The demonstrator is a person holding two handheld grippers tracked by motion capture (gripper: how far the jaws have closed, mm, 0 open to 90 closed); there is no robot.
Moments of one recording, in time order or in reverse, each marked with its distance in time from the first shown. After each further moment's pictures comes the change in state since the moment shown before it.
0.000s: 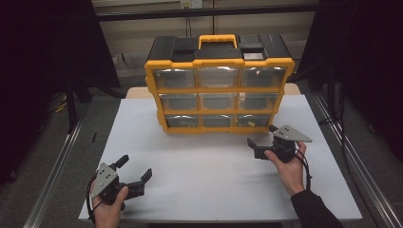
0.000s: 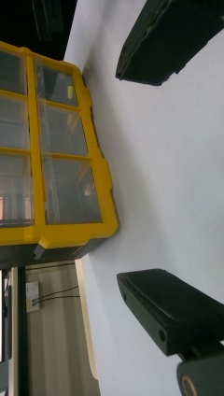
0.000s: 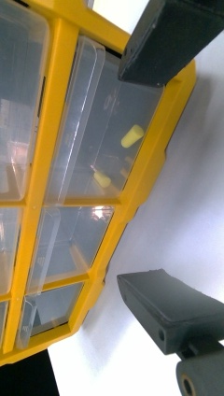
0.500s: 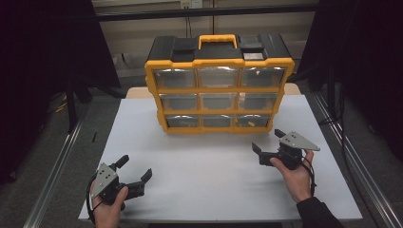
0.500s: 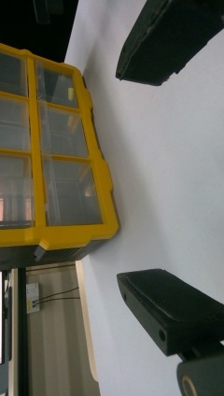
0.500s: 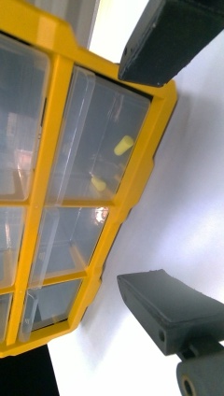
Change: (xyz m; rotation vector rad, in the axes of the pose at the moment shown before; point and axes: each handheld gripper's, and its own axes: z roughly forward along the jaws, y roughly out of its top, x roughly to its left) left arm 0.000 0.000 -0.001 -0.002 -0.002 -0.002; right arm 0.005 -0.004 -0.025 -0.020 -0.029 -0.012
